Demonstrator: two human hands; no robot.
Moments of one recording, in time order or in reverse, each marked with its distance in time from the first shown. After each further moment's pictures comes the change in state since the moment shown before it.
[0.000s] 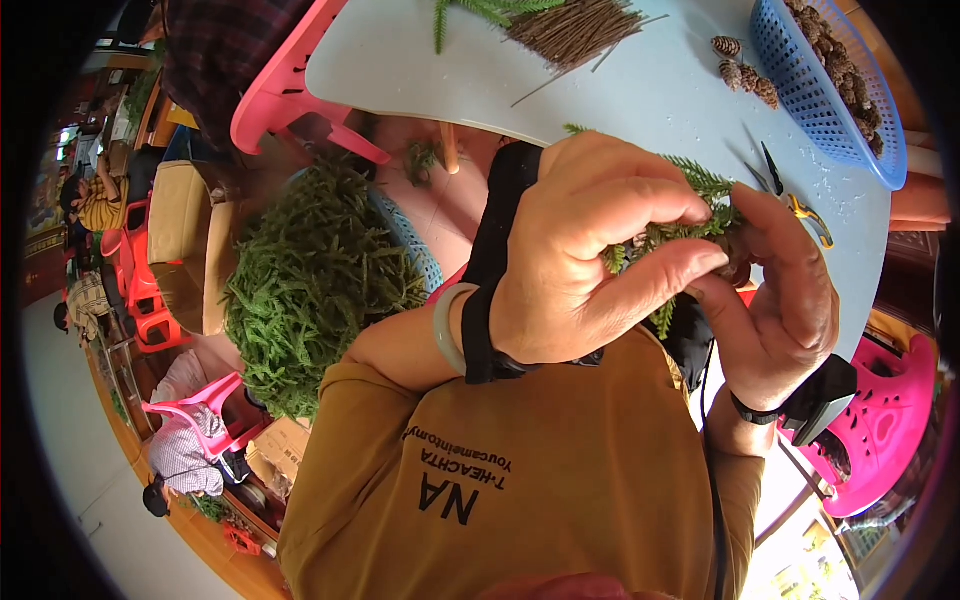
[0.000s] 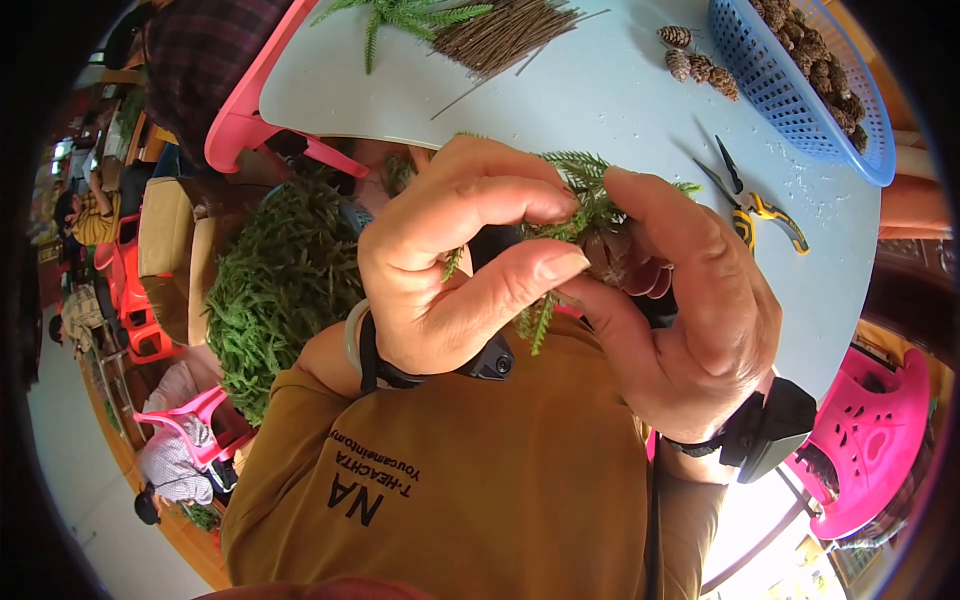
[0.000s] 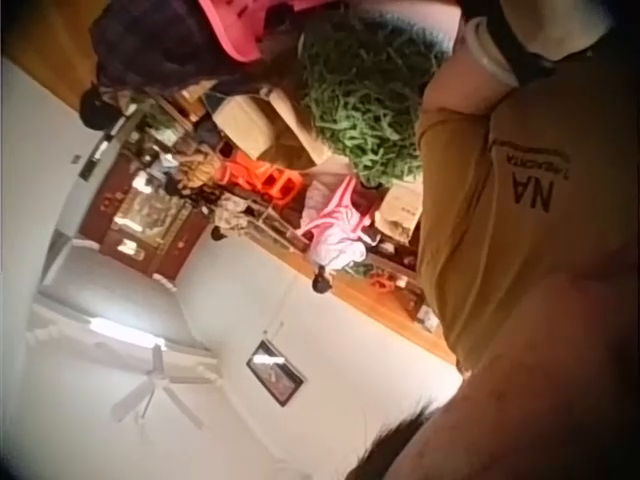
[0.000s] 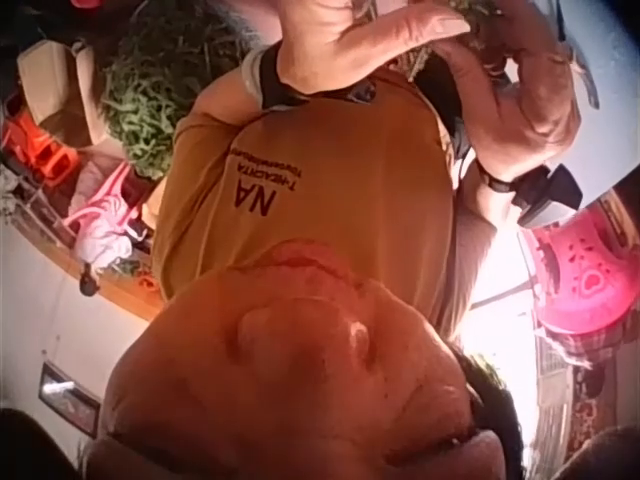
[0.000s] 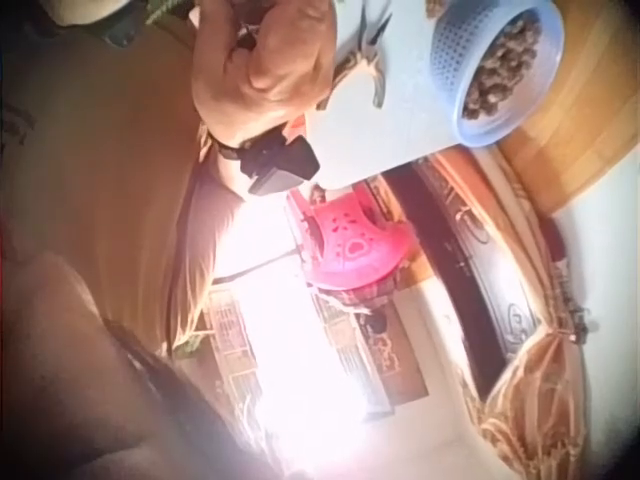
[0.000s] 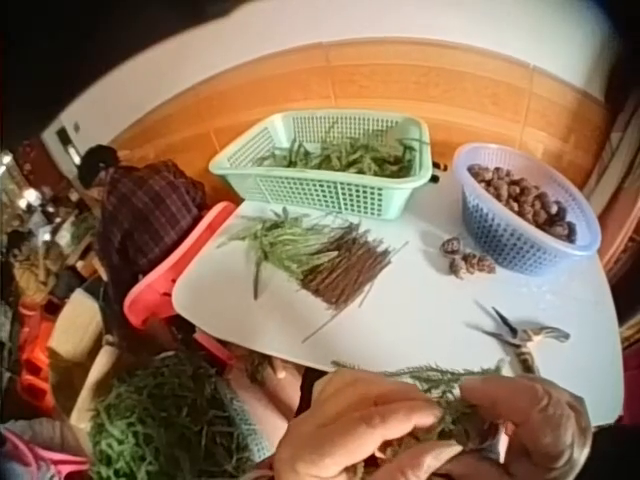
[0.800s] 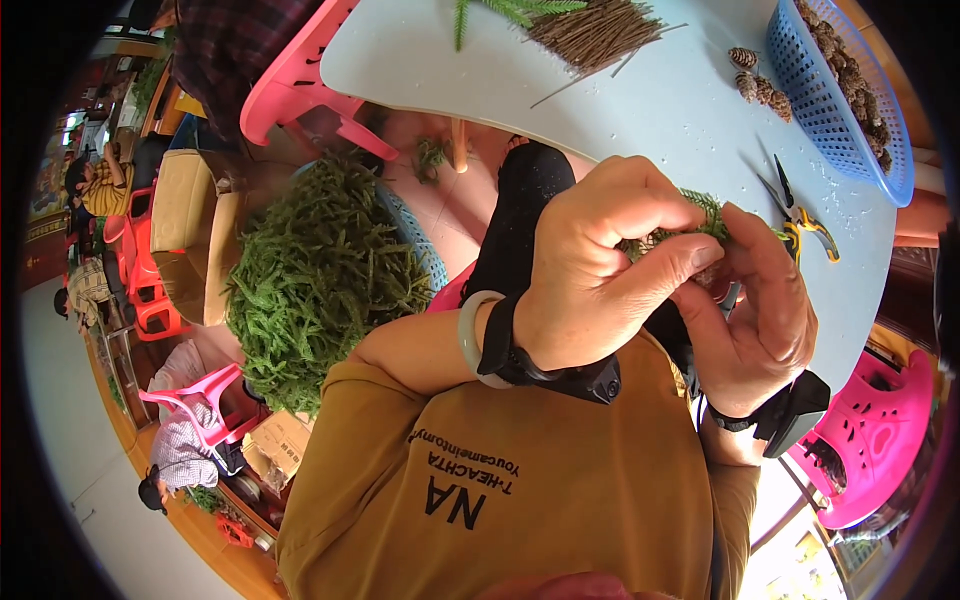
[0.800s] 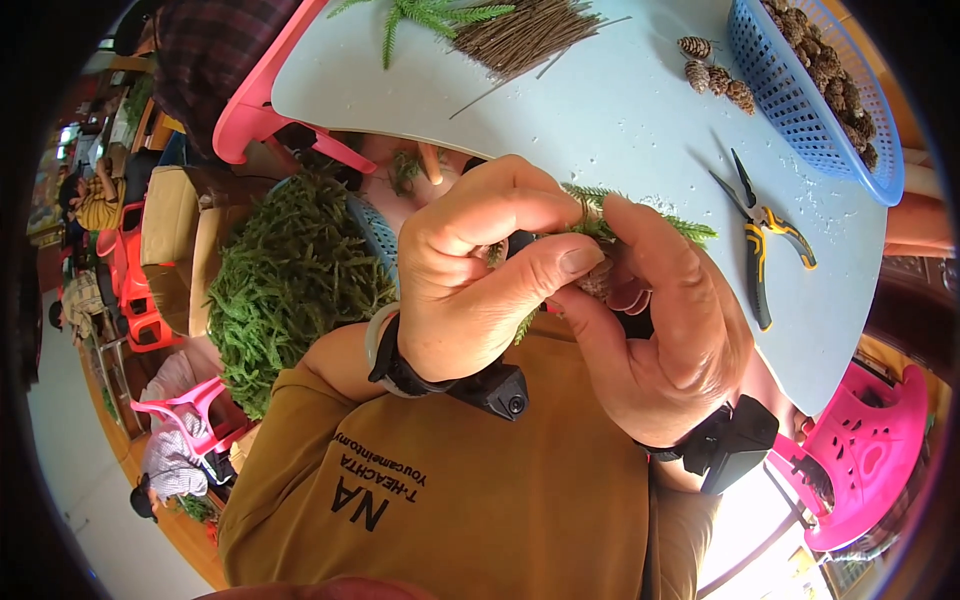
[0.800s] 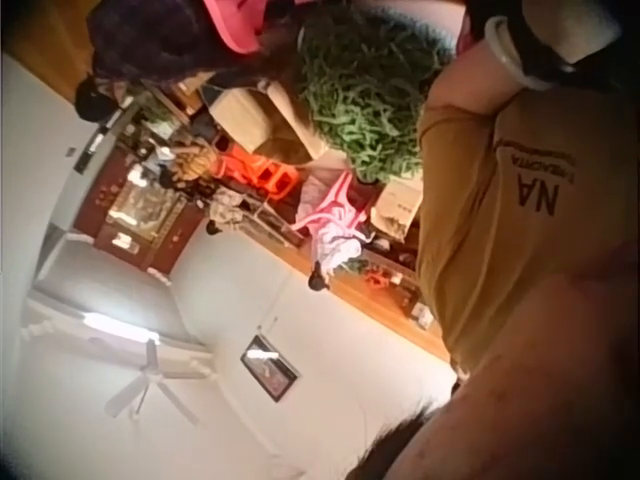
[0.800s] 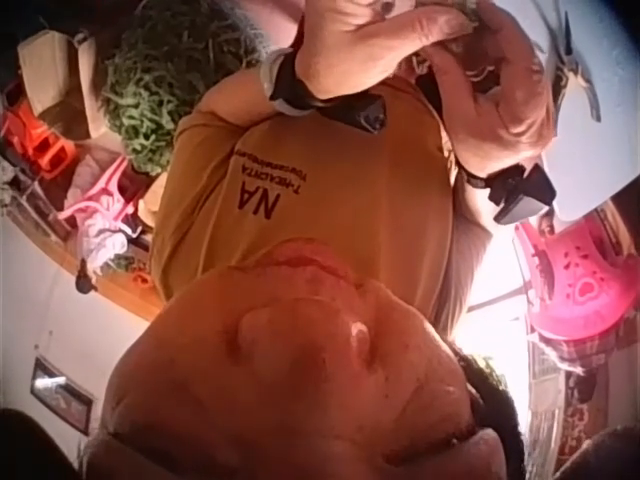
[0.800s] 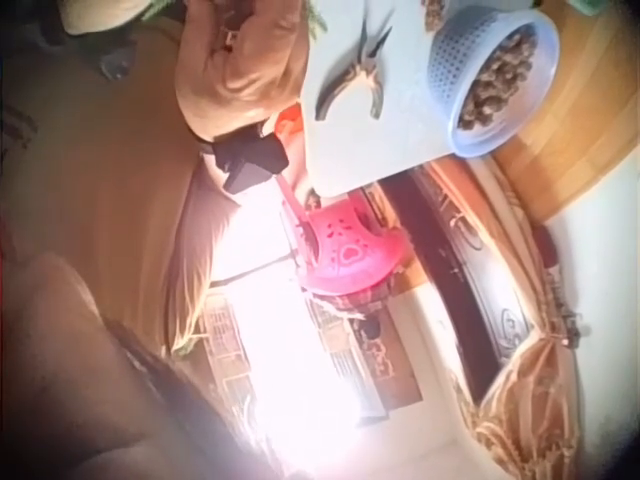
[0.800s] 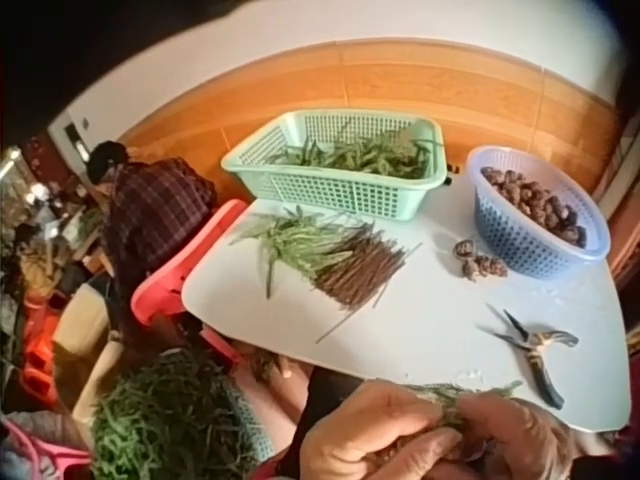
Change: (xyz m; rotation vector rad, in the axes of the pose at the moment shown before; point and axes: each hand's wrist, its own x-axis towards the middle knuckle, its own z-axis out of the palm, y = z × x) left_hand -0.023 -0.006 0.006 -0.333 0.138 -0.283; right_hand -0.009 0.001 0.031 -0.029 0.000 -0.039
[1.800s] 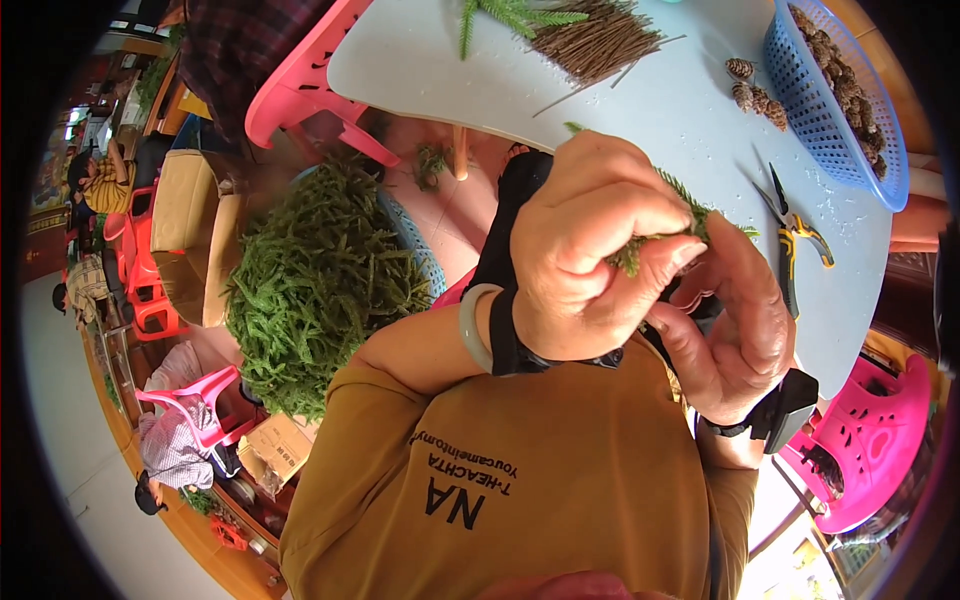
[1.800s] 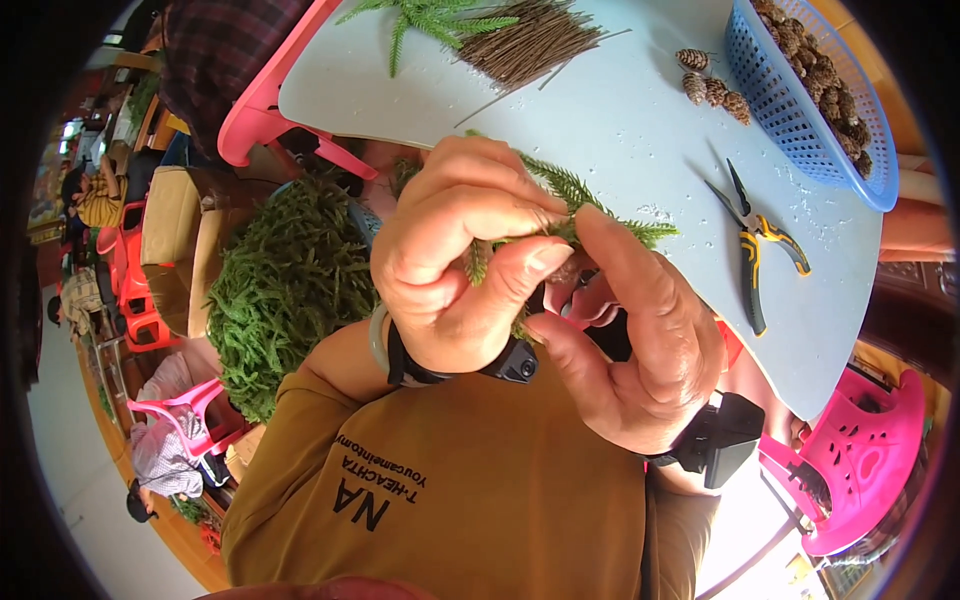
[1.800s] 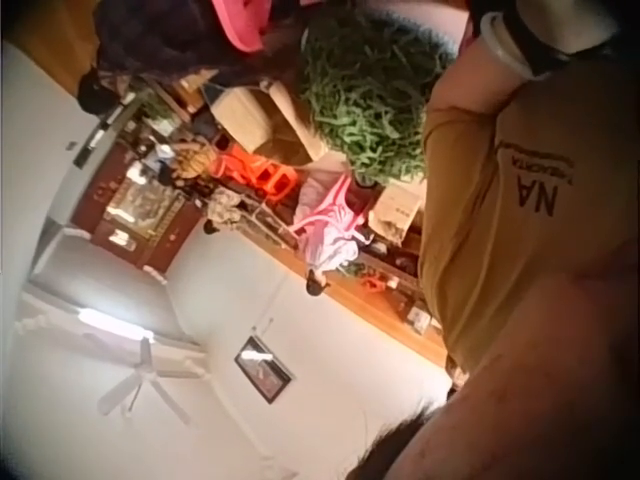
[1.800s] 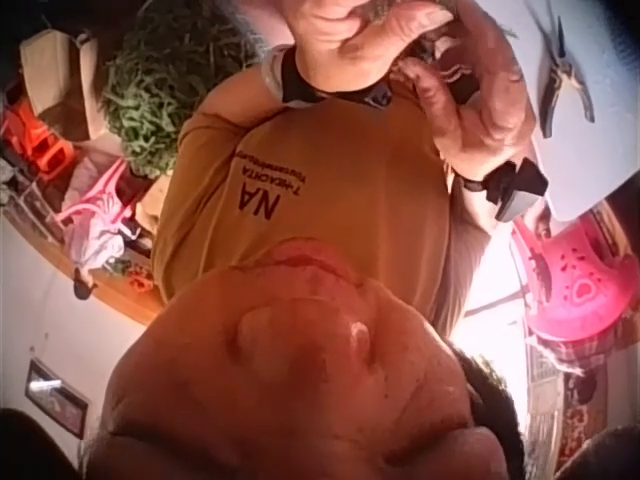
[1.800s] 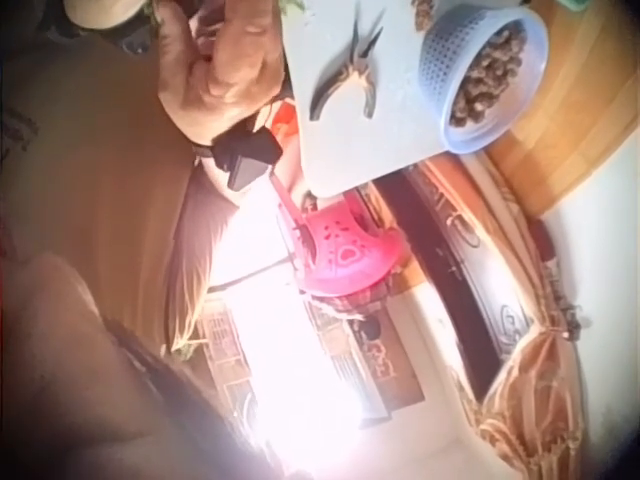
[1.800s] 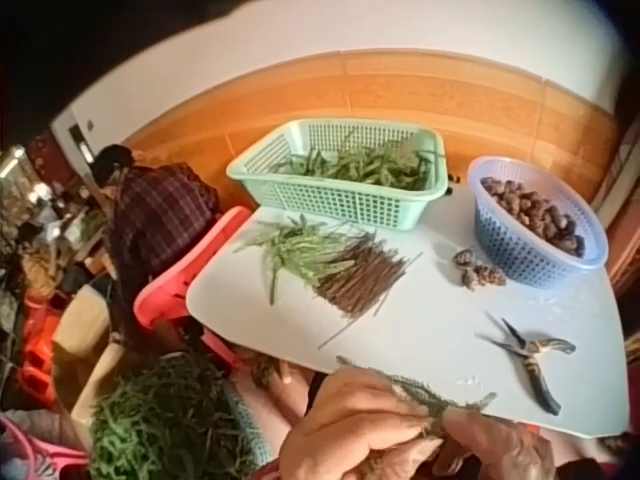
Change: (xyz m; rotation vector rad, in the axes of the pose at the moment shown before) left_hand 0.019 0.007 -0.018 0.338 0.030 0.490; right_hand 0.001 -0.006 -0.002 0.288 -0.059 -0.077
